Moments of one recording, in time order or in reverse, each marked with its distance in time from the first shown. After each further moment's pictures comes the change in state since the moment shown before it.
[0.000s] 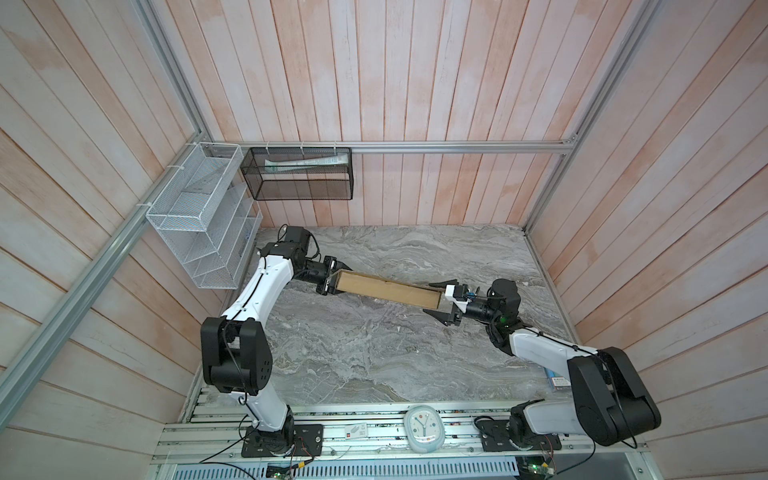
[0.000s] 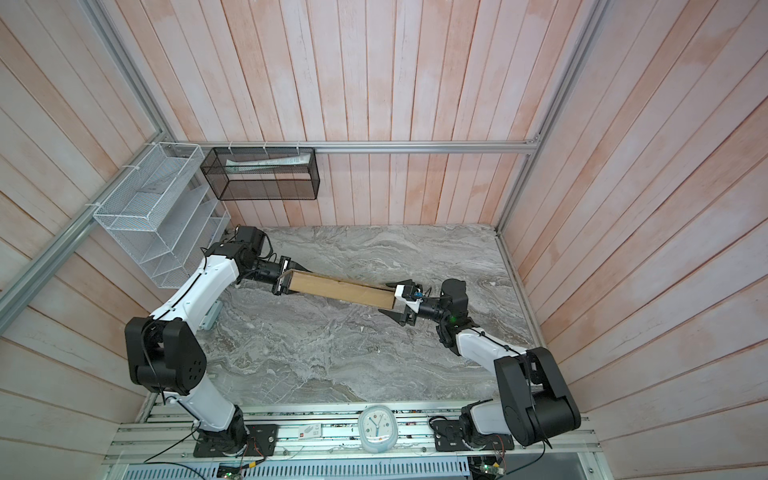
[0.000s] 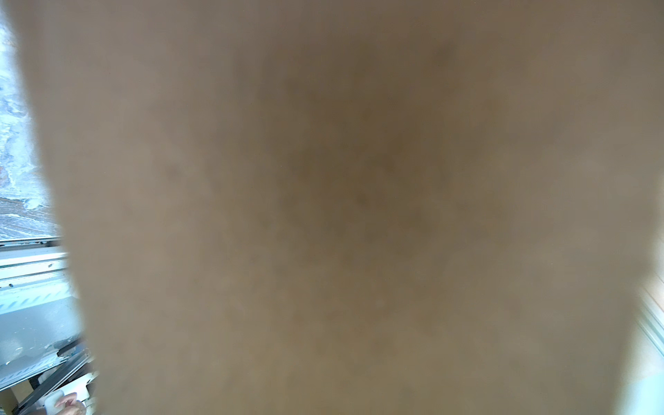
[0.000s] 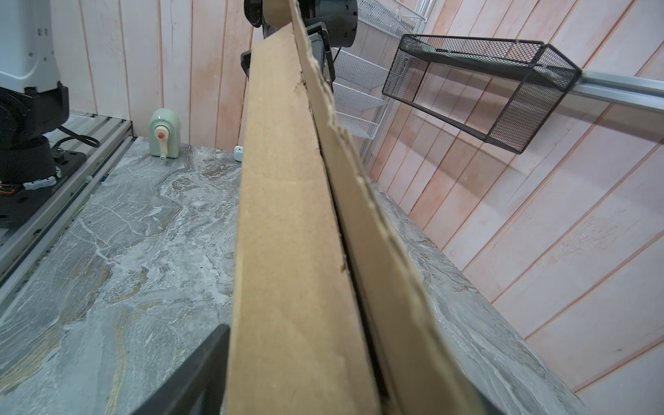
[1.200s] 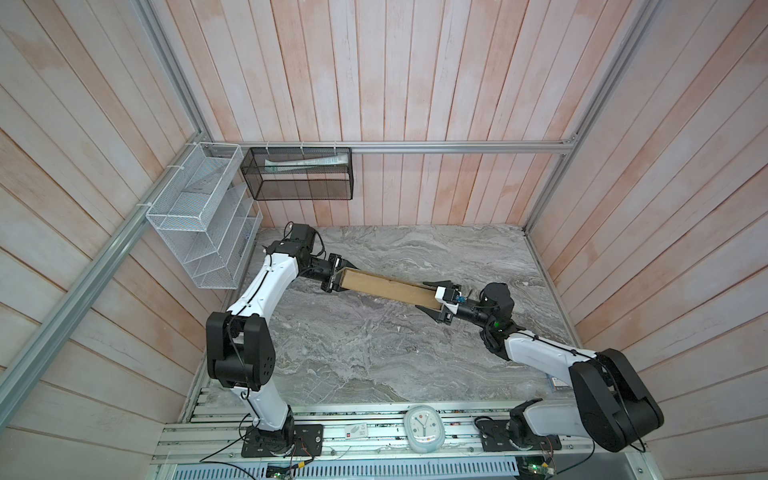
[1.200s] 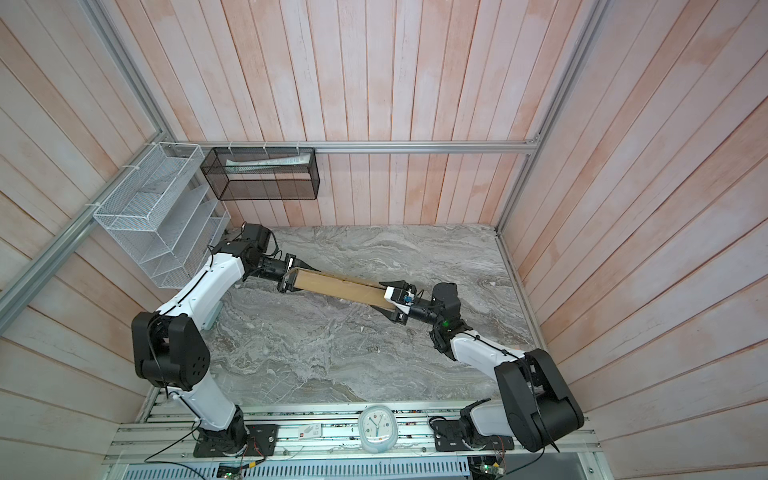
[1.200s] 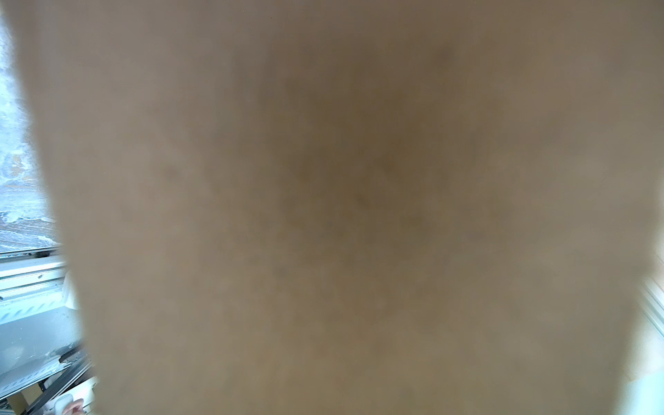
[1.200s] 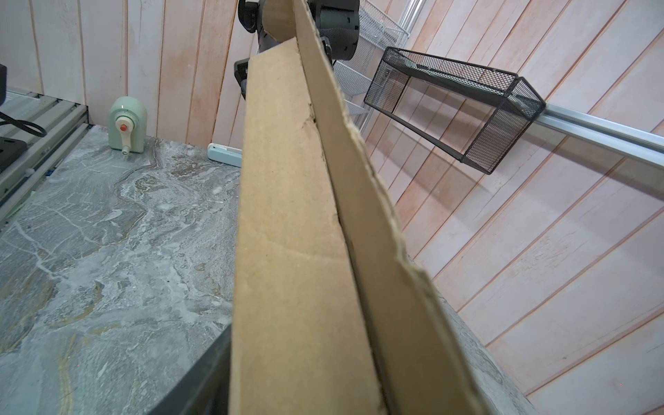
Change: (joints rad) left arm -0.030 0.037 0.024 0.047 0.006 -0.019; right arm 0.112 -0.022 -0.014 0.048 0.220 -0.043
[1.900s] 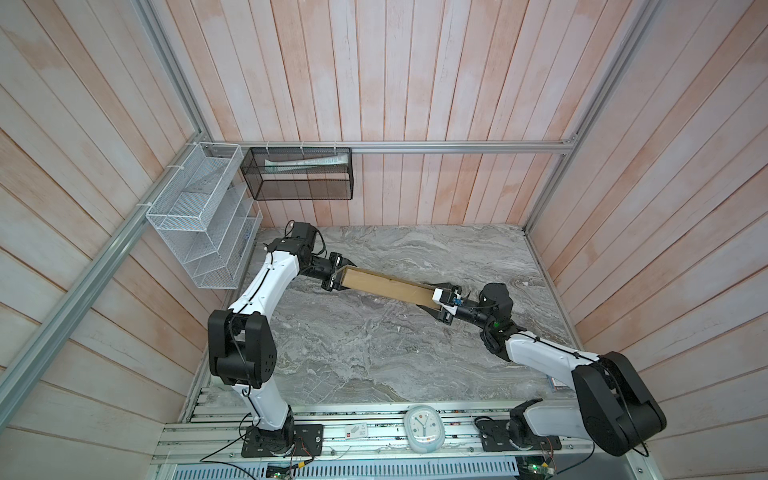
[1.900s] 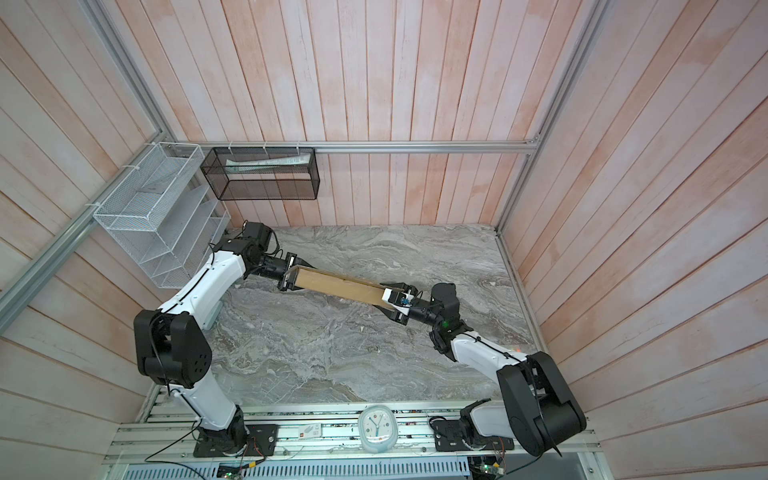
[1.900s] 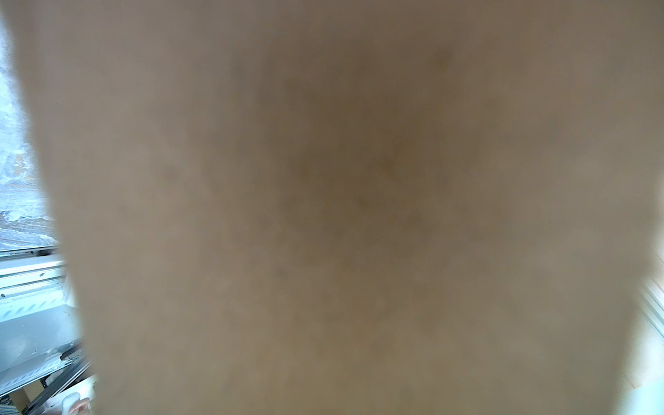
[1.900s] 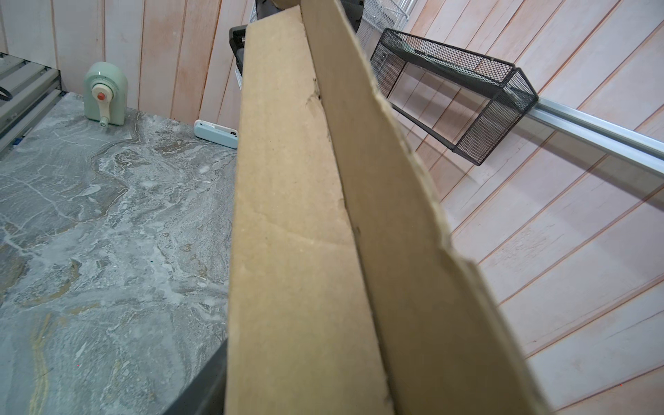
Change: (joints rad) left arm -0.003 0.017 0.030 -0.026 -0.008 0.005; right arm 0.009 -0.020 0.000 -0.062 0.054 -0.081
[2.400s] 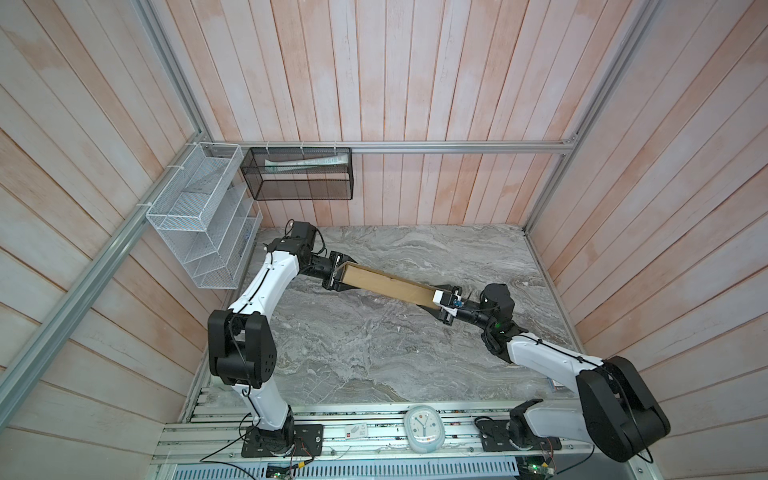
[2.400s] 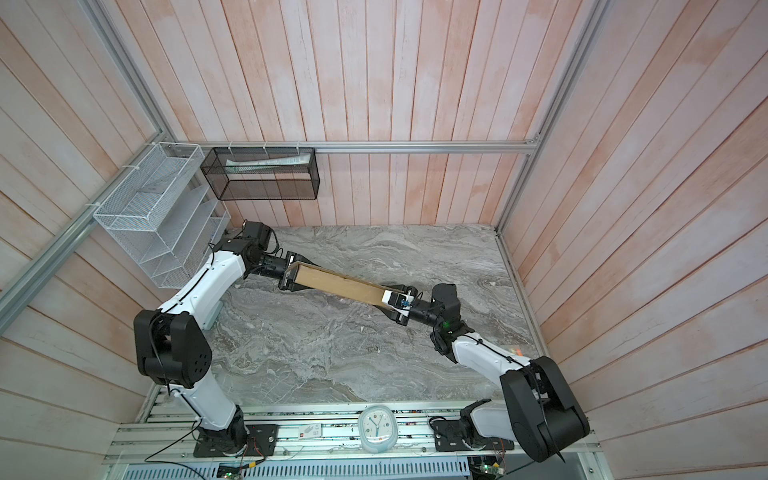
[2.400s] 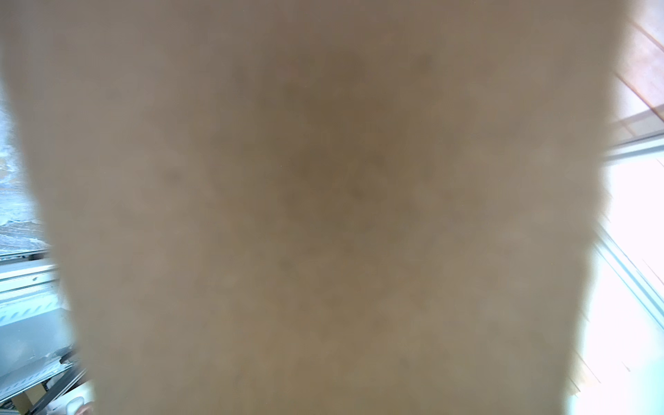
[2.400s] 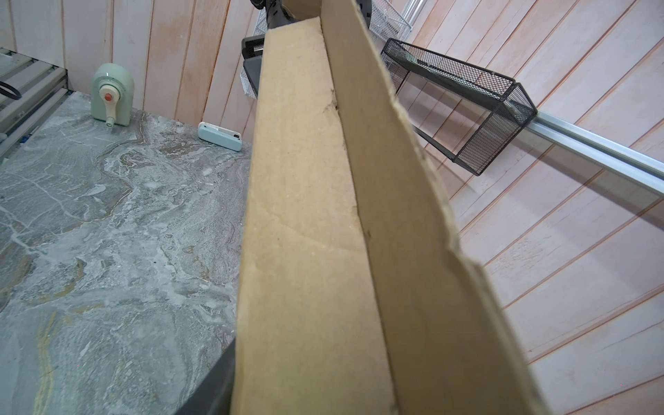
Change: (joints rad) left arm 0.001 0.001 0.000 0.033 0.026 0.013; right arm 0.004 -0.035 -0.003 -0.018 -0.002 -0.011
